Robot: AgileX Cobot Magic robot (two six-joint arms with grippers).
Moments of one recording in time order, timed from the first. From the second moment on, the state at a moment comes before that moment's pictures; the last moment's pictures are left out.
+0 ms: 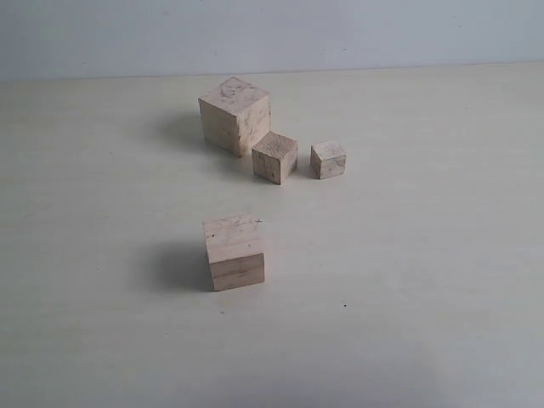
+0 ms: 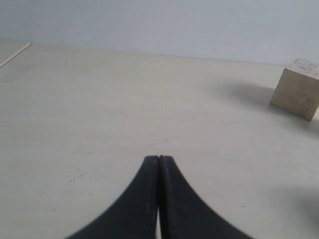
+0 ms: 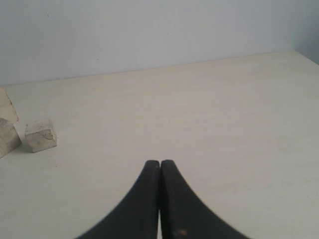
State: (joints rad) left arm 0.06 0.01 0.00 -0.11 0.36 0.05; right arm 0.08 0.01 0.00 0.08 0.34 0.02
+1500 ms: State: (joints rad) left arm 0.06 0.01 0.00 -0.11 0.36 0.05; right arm 0.26 0.77 -0.92 0.08 0.00 0.09
